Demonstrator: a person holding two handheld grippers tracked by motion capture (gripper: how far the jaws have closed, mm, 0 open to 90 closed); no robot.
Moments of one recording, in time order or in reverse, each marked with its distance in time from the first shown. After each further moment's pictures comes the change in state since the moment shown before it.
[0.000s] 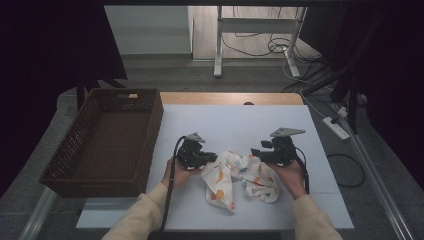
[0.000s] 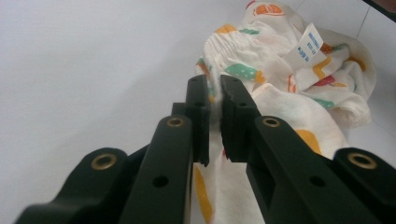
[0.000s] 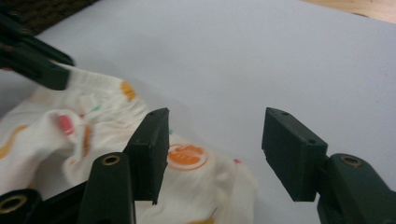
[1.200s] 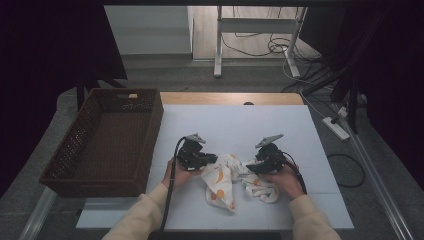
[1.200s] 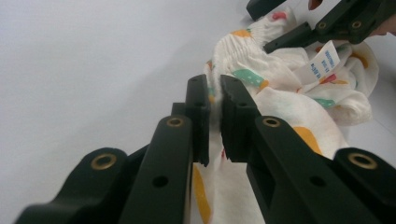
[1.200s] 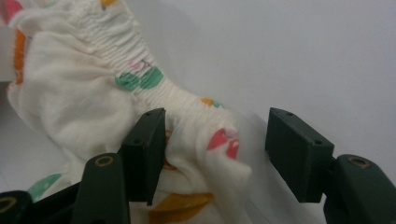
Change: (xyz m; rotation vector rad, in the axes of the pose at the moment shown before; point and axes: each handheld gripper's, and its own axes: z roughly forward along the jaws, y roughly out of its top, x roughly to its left) left arm 0.002 -0.002 0.004 0.015 -0.013 -0.017; right arm 0.008 -0.022 0.038 0.298 0.040 -0.125
